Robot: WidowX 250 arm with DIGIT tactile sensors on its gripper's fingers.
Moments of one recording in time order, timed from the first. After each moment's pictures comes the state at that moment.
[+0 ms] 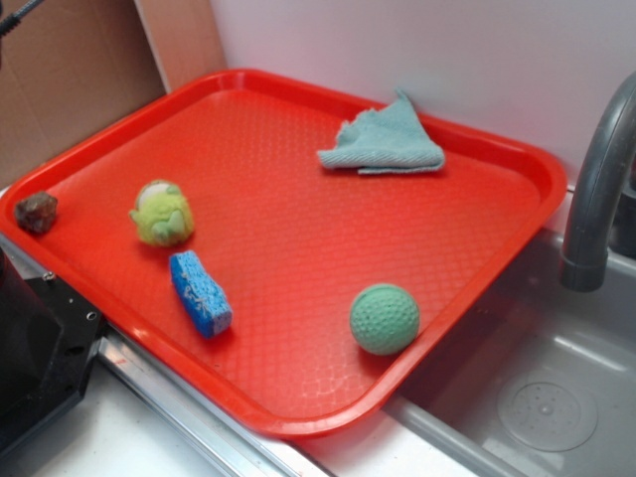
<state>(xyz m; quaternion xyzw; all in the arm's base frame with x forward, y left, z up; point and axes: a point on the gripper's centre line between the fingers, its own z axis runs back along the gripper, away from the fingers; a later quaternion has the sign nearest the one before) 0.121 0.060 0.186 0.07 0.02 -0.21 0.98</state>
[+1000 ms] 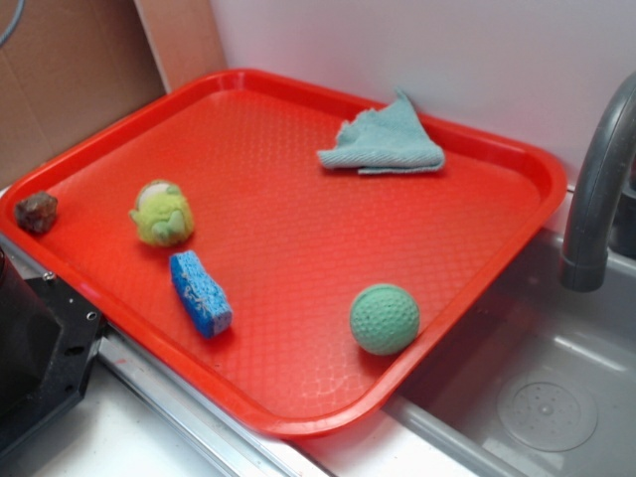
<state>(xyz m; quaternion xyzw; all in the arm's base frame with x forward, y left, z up) 0.097 0.128 0.124 -0.03 -0.04 -0.14 0.99</state>
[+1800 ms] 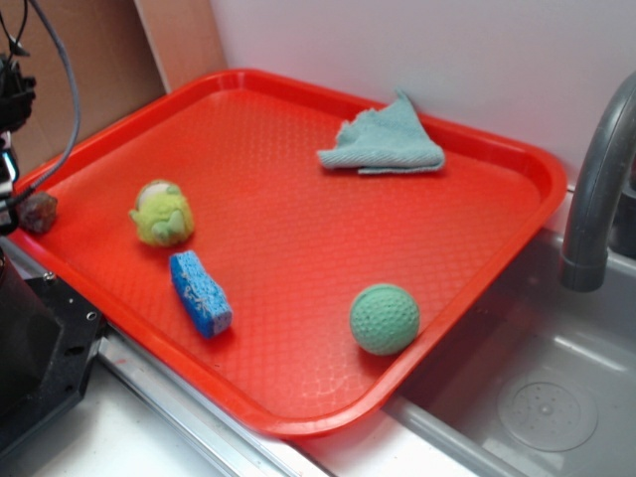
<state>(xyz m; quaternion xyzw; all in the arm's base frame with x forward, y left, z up) 0.094 0.129 0.048 0.01 0.05 -0.18 0.98</state>
